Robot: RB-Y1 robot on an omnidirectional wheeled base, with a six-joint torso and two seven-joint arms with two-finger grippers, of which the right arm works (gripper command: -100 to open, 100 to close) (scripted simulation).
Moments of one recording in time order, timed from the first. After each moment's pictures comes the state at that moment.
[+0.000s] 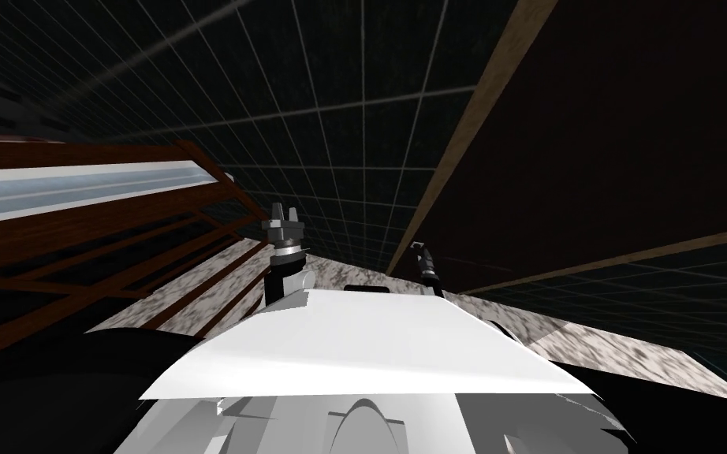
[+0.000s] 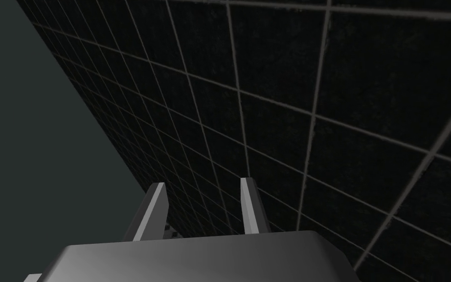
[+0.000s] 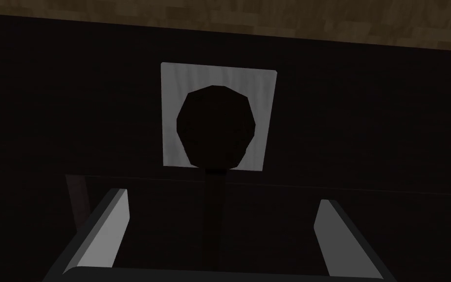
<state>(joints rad) -0.09 -0.32 -0.03 -0.49 -0.19 -0.93 -0.21</state>
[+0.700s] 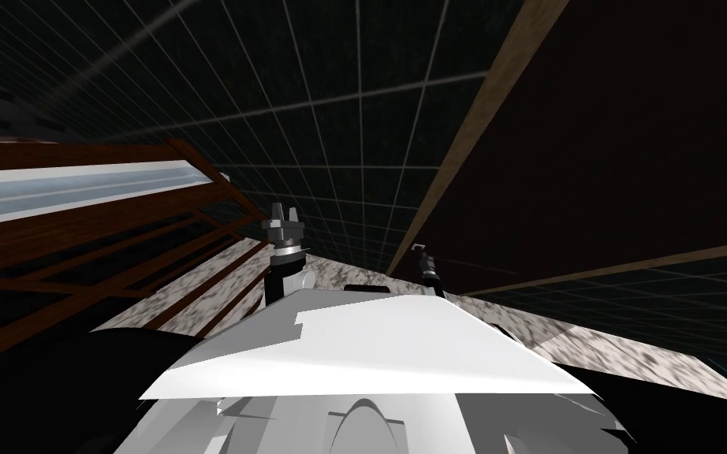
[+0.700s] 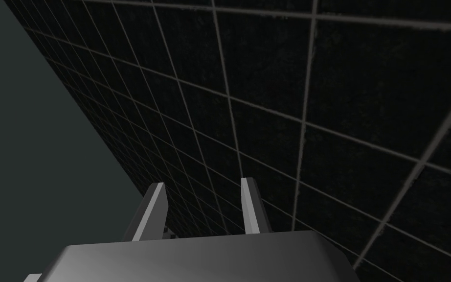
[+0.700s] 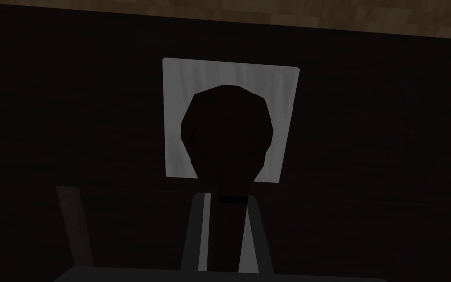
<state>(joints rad) -0.07 -0.32 -0.04 -0.53 -0.20 -0.92 -0.21</state>
